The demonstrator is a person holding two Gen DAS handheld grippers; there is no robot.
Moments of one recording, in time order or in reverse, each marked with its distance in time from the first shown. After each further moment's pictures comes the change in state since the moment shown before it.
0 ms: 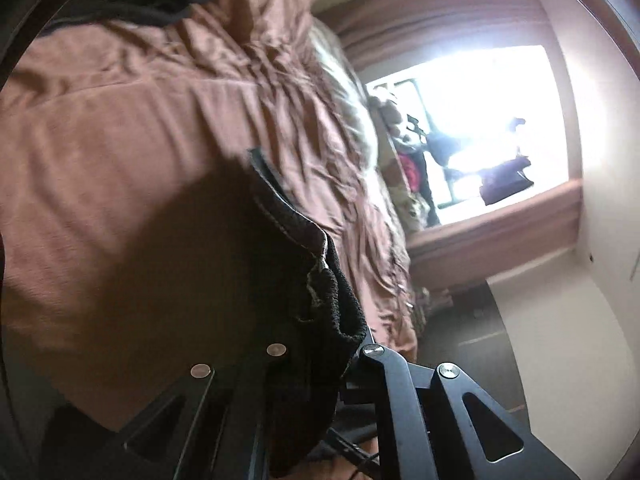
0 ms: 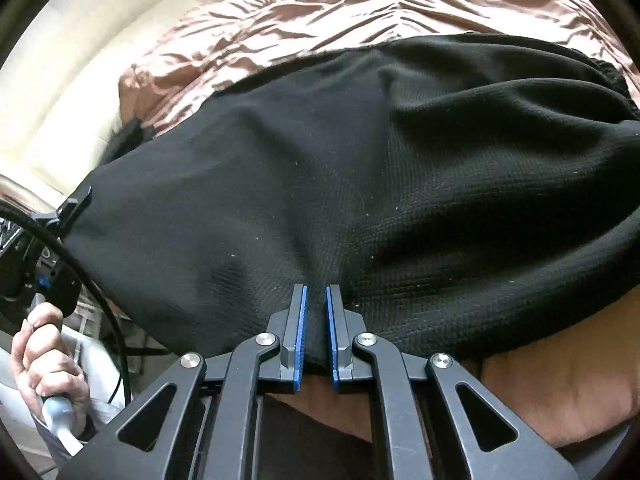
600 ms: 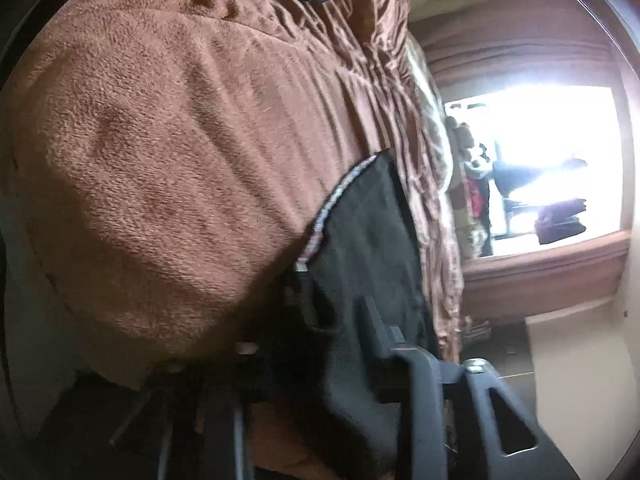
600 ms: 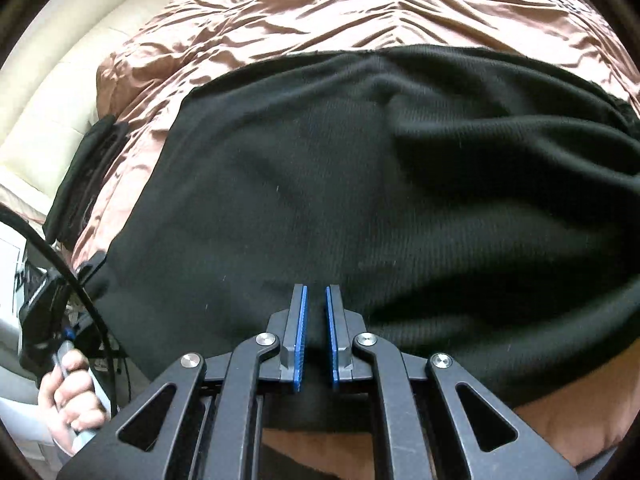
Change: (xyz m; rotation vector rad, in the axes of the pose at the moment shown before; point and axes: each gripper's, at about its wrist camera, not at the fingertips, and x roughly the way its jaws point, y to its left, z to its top) left arm -0.009 0.108 -0.011 -0.189 -0.026 0.212; right arm 0.039 0.017 0.026 -0.045 0.054 -0.109
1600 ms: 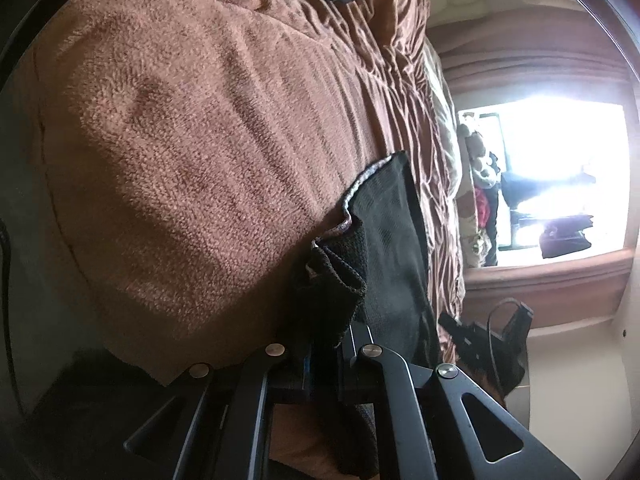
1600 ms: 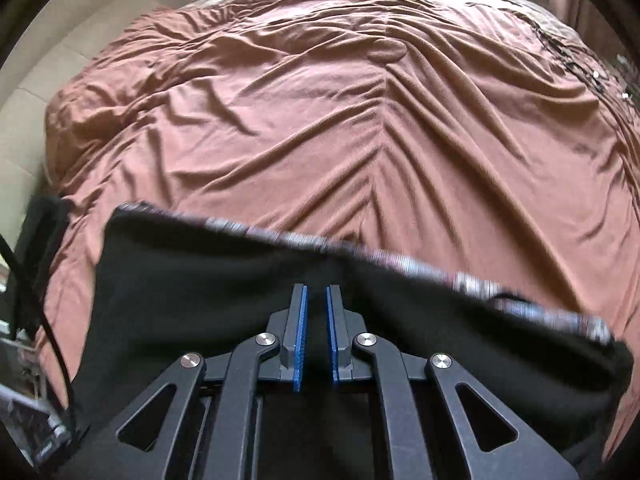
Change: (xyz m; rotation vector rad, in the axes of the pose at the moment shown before) left arm -0.006 0.011 -0.009 -0.058 -0.011 -0.003; right arm 0.054 -0.011 0.163 -0.029 -0.047 -0.103
